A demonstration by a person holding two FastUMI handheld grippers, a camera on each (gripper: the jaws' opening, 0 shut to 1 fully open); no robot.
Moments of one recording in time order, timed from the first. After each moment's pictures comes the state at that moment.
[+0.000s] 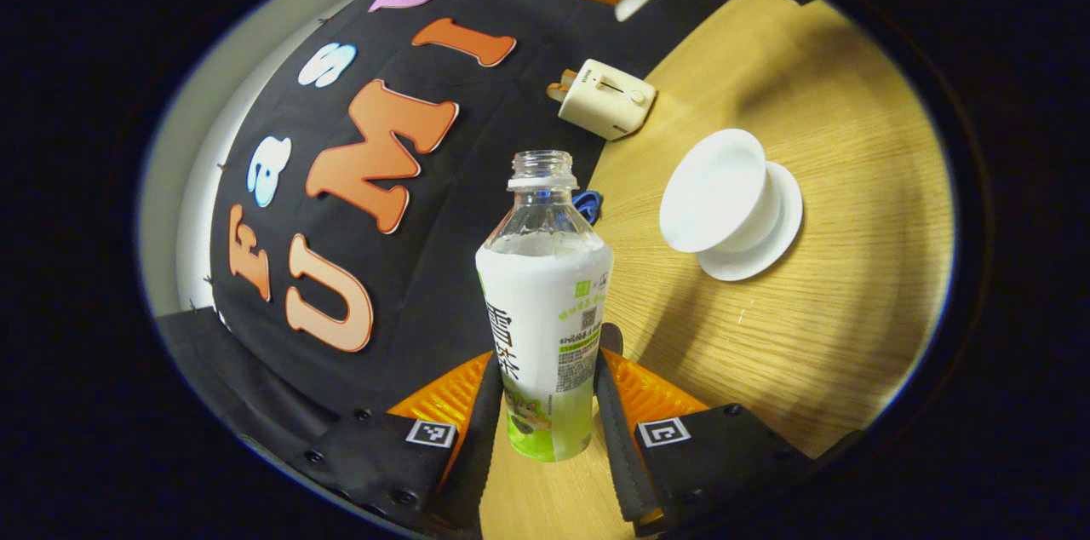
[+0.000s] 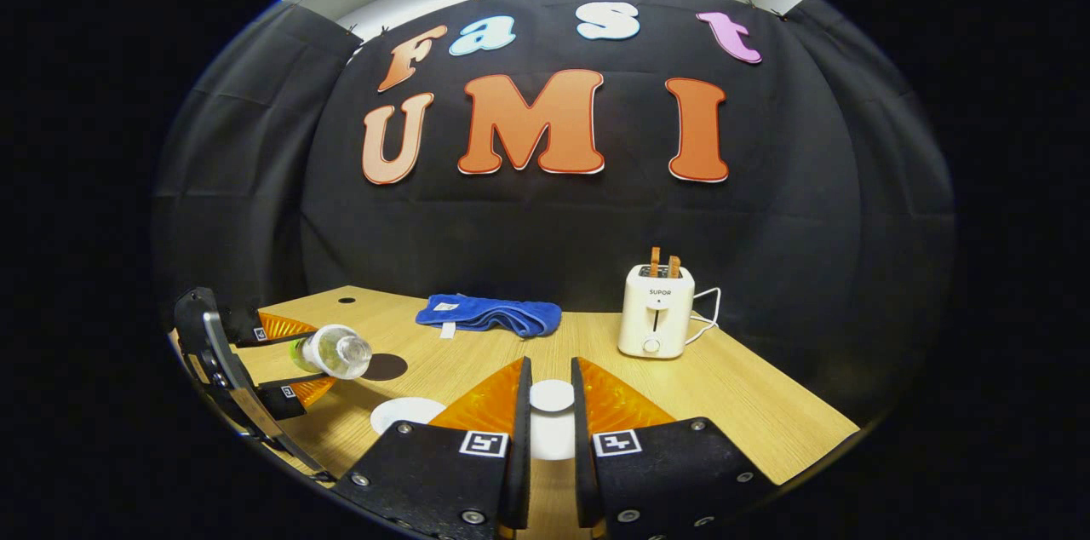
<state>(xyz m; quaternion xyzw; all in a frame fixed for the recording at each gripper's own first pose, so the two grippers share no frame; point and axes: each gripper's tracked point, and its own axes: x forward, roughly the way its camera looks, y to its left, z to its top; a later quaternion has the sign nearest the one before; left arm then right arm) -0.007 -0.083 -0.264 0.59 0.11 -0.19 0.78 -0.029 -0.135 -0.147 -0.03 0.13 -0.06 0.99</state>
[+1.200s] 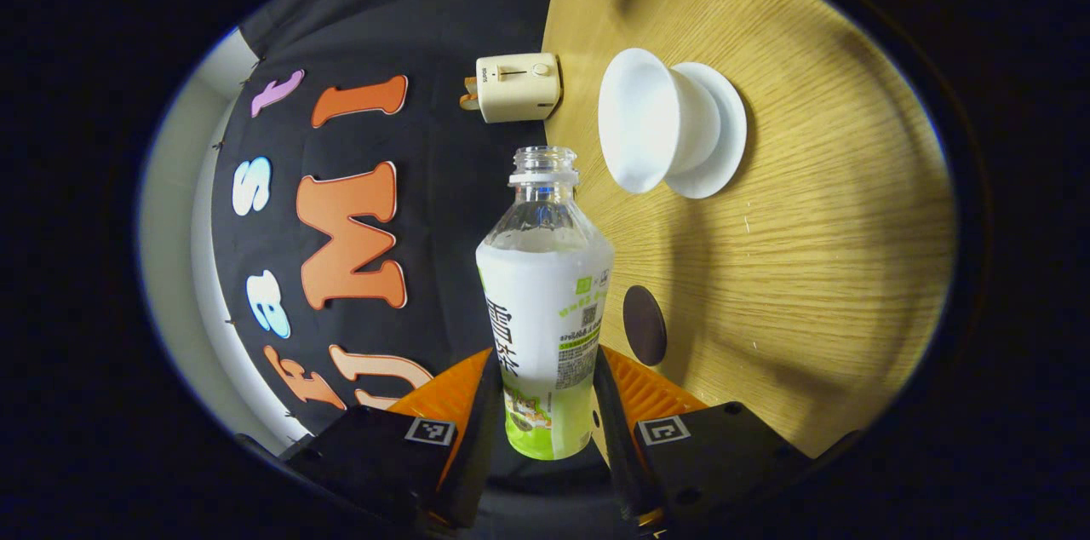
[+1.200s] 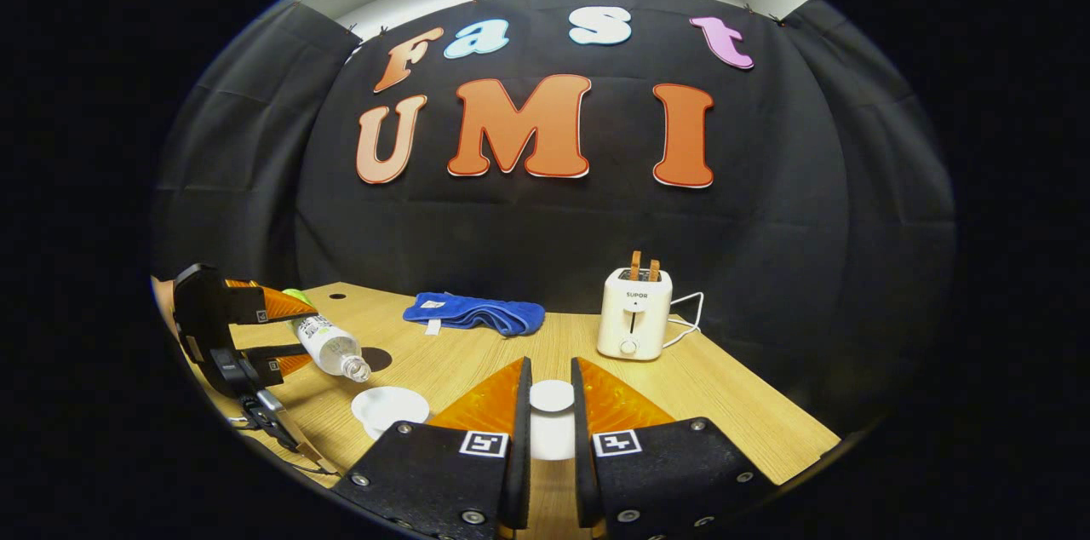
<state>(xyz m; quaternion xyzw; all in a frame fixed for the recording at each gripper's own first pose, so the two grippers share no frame) 0.017 -0.079 -0.251 0.76 0.06 -0.20 0.61 -0.043 -0.160 -0.138 -0.04 0.13 -0.07 0.99</state>
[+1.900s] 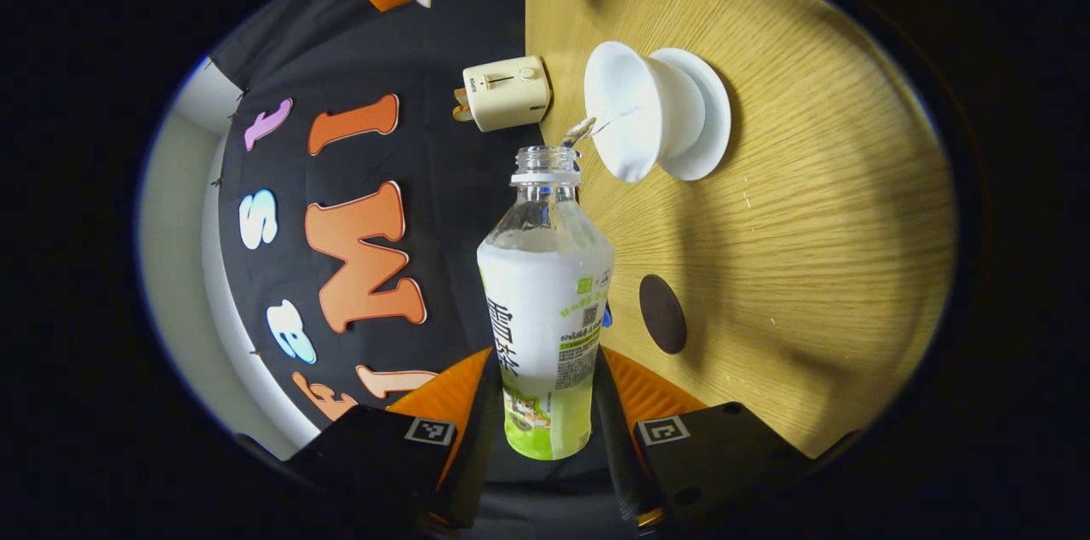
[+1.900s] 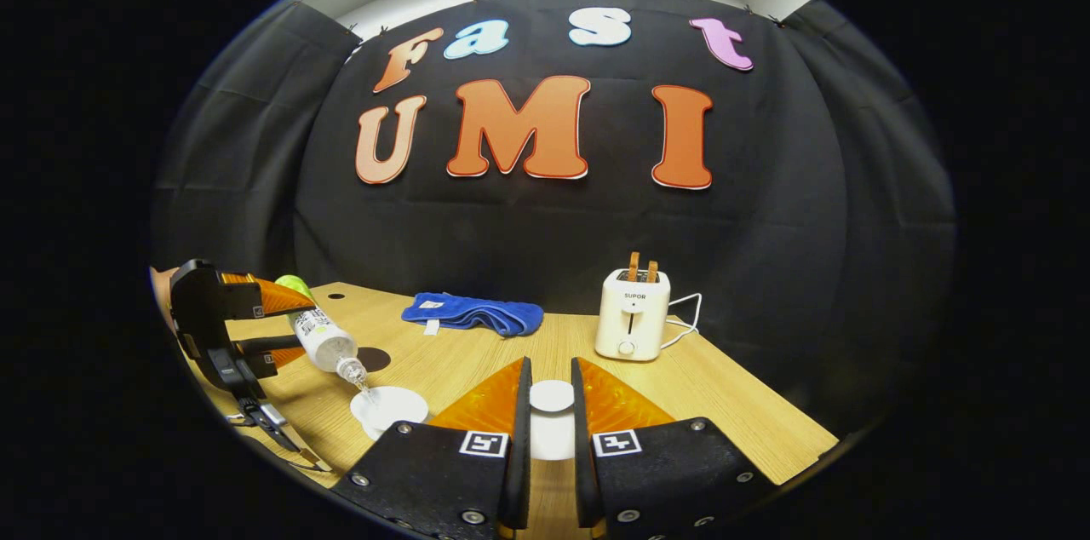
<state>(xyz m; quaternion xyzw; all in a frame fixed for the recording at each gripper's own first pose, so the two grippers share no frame) 0.021 -0.084 -0.242 0.79 0.03 -0.19 0.58 -0.045 -0.158 -0.137 -0.05 0.13 -0.07 0.99</state>
